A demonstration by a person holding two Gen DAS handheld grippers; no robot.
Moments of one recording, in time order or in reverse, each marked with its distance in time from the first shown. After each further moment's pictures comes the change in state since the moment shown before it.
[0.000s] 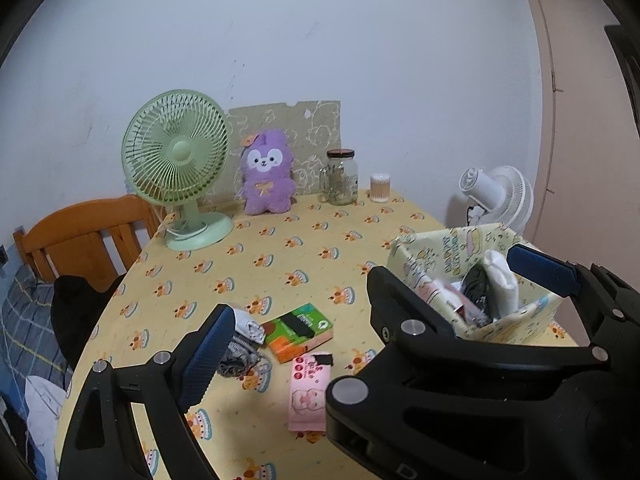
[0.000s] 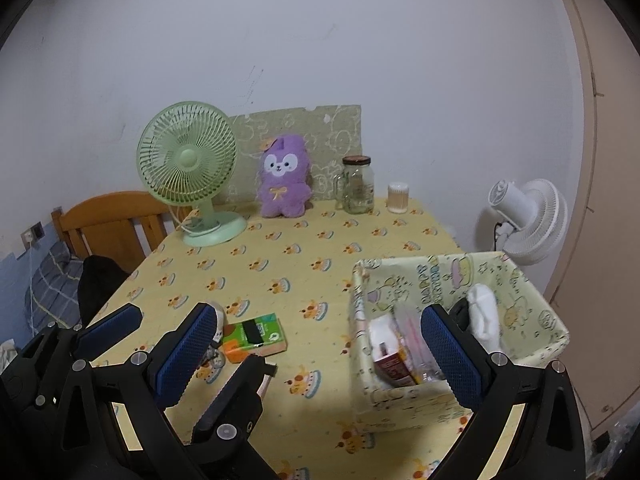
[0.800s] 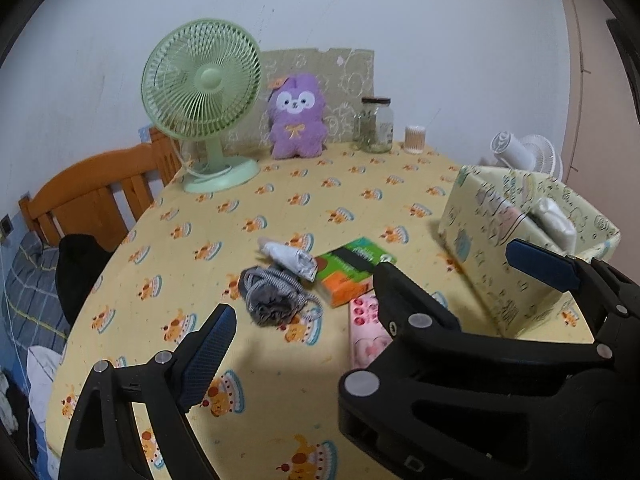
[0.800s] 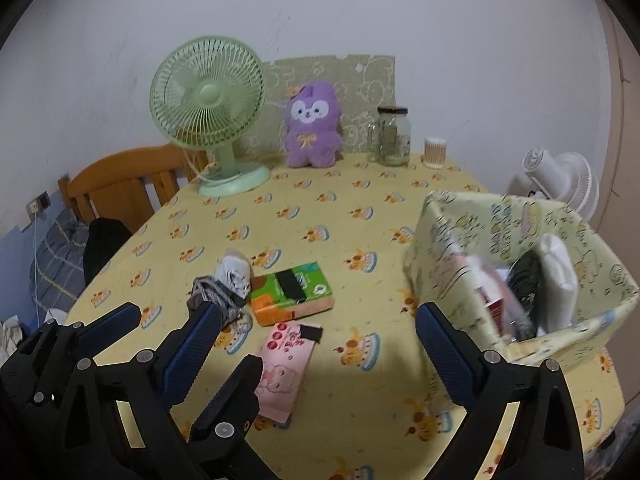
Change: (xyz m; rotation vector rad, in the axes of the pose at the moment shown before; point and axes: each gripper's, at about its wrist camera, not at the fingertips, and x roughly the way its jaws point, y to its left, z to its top) left arm 0.041 0.046 -0.047 -0.037 0.137 0.045; right arm 0.057 0.044 -0.045 -0.027 0.128 0.048
